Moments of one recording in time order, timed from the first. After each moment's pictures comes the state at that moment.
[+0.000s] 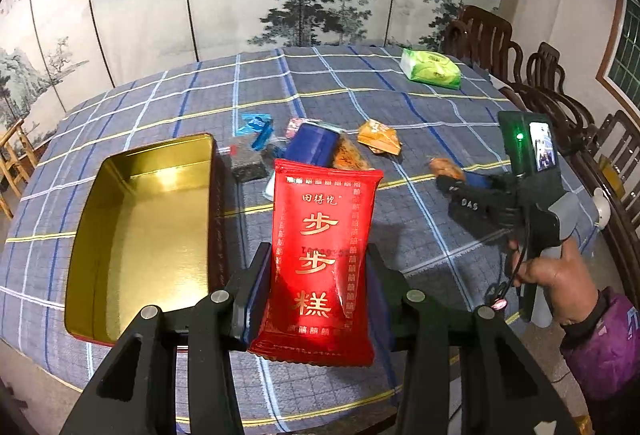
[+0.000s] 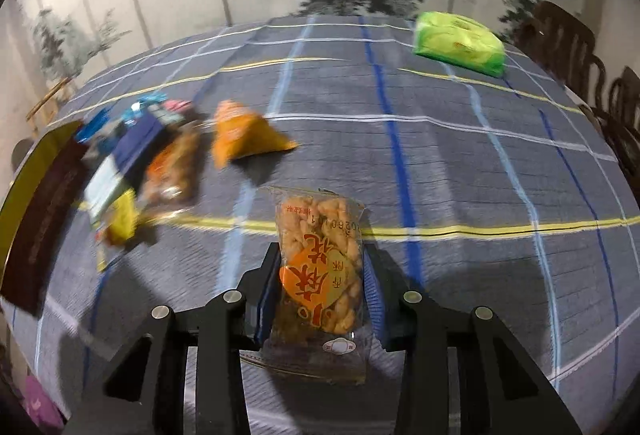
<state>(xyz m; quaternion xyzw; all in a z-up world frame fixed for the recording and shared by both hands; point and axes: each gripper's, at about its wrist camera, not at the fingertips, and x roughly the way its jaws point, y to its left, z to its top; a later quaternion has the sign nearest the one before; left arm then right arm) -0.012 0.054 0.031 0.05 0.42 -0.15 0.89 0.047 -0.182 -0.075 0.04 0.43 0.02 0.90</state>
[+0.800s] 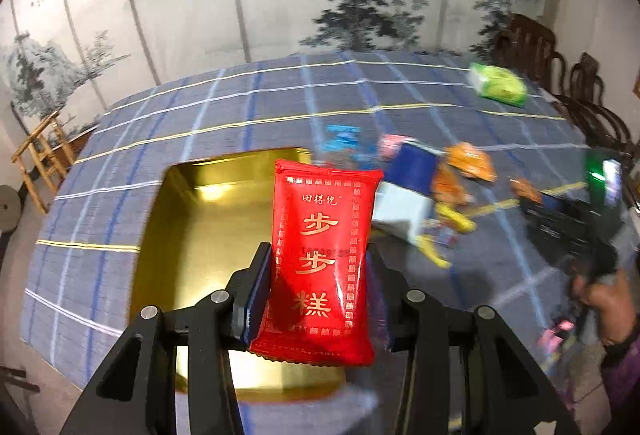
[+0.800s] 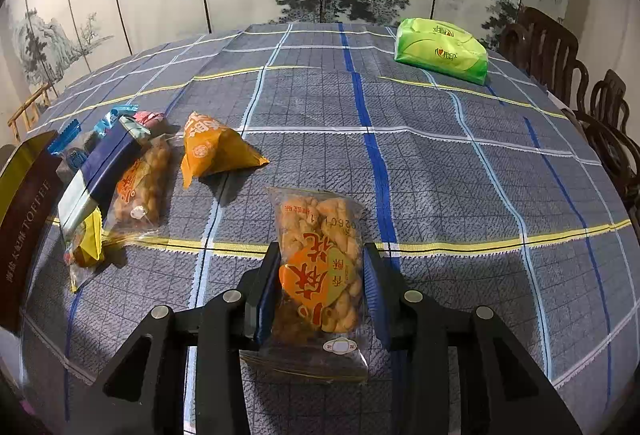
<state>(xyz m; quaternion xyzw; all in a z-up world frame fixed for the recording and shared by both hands) 0.042 0.122 0.029 0.06 0.42 -0.07 0.90 0.060 -0.183 -0.076 0.03 0.42 -0.01 0.91</state>
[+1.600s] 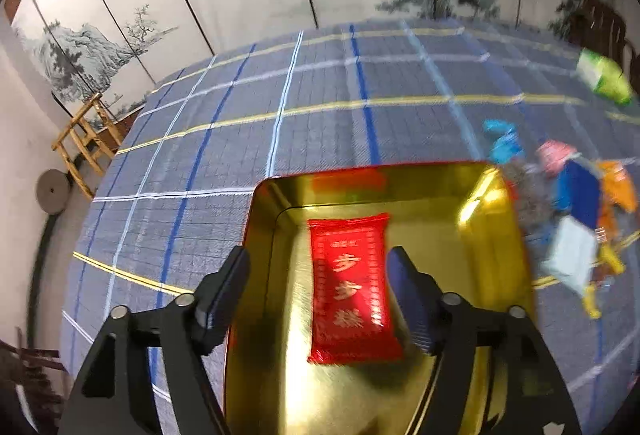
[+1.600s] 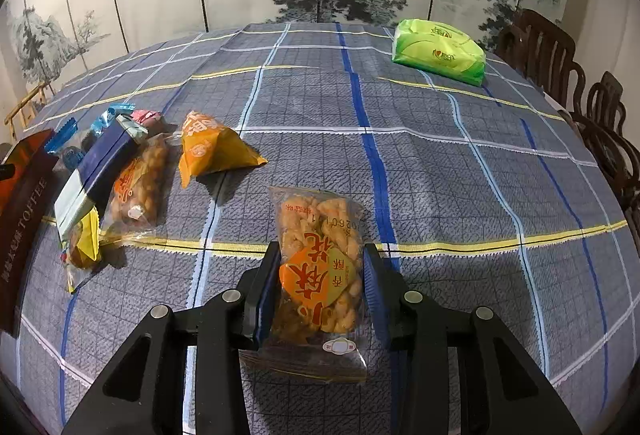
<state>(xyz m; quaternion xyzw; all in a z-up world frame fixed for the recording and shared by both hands) 0.137 0.197 -0.007 0.09 0.46 0.03 0.88 0.059 -0.184 -0.077 0.03 0.41 -0.01 0.91</state>
